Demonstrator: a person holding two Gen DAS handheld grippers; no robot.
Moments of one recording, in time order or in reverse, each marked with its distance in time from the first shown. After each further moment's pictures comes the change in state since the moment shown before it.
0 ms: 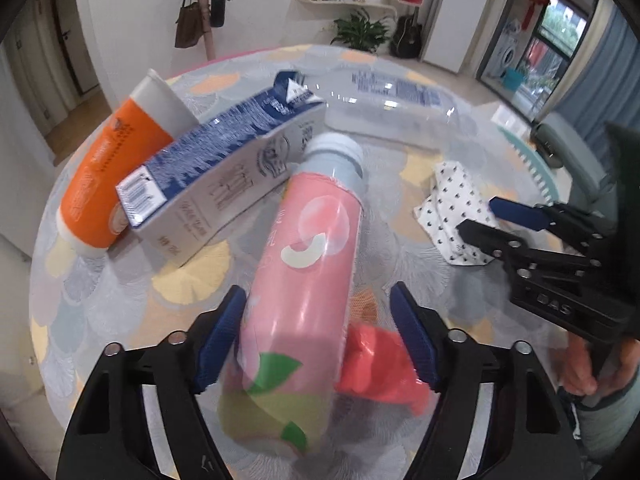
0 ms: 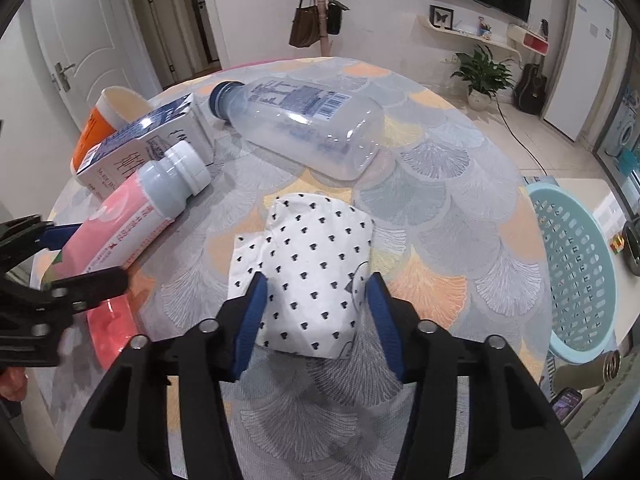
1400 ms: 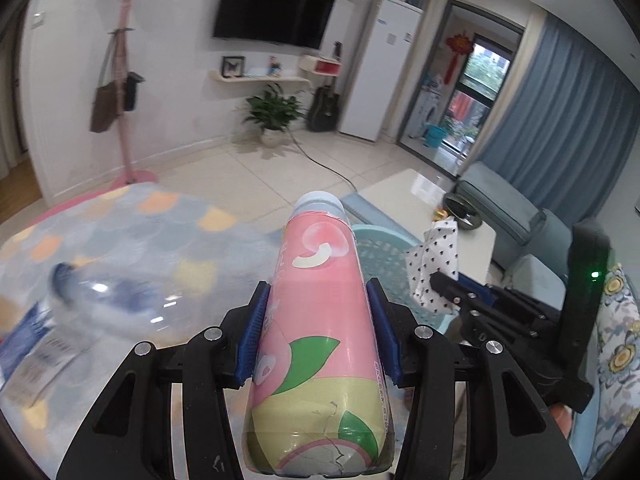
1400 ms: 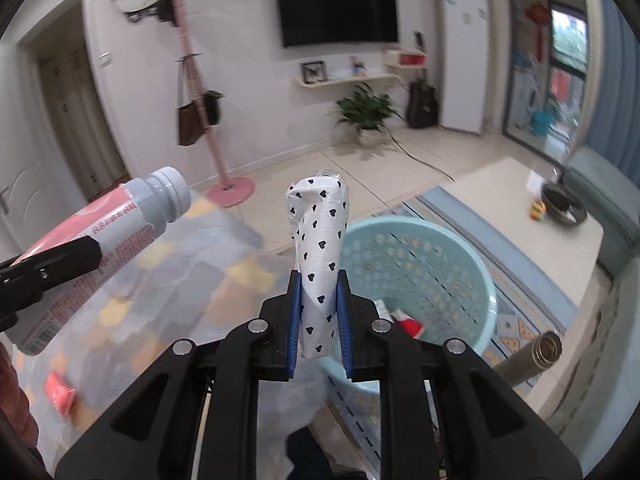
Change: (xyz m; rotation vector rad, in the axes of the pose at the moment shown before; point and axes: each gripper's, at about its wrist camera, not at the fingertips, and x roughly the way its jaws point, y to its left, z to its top) left arm -0.021 -0.197 0.107 0.081 -0.286 -0.287; right arm -0.098 -0.212 -0.018 0.330 -0.264 -0.221
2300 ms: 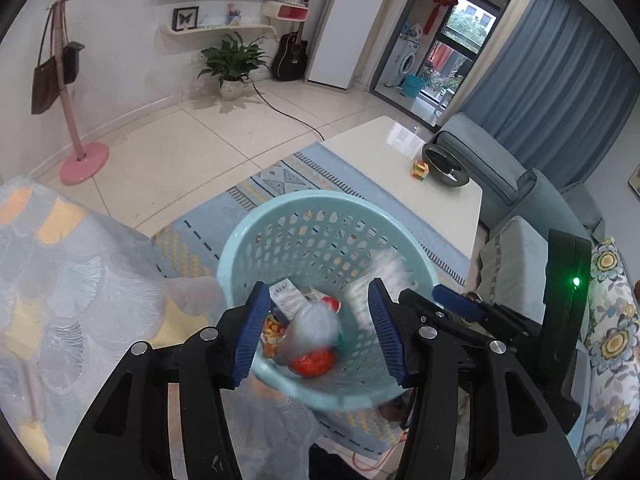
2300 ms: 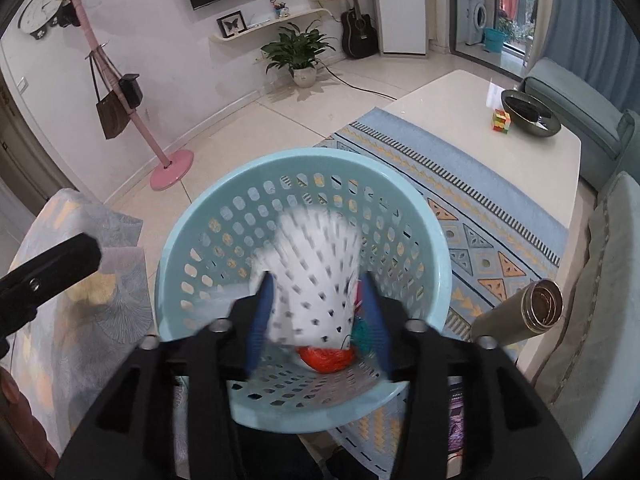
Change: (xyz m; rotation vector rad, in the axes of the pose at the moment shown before) left arm 0.148 -0.043 0.014 0.038 0.185 -0.083; right arm 0.097 -0.109 -0.011 0.210 0.199 -0.113
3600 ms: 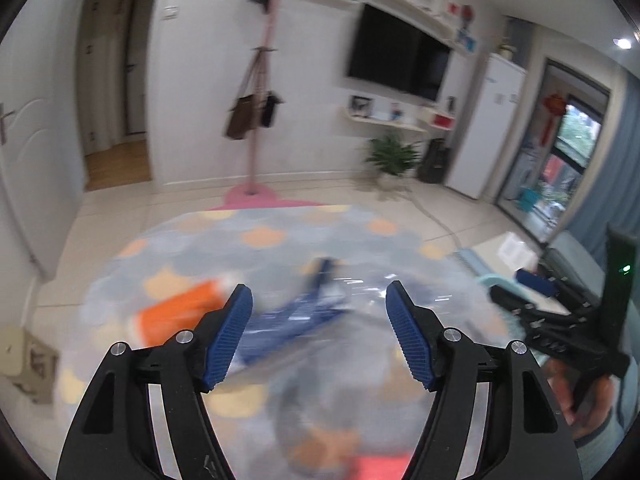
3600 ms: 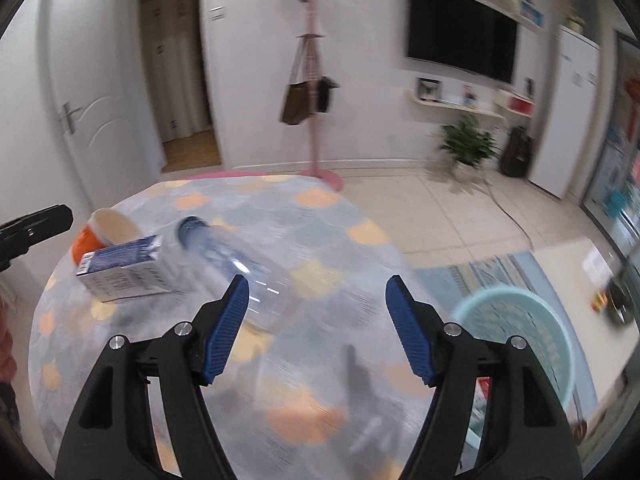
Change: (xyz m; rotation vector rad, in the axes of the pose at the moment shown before) left arm -0.291 0.209 -0.114 -0.272 -0.349 0.431; right arm -0.106 0.287 -0.043 -0.587 -0.194 0.329
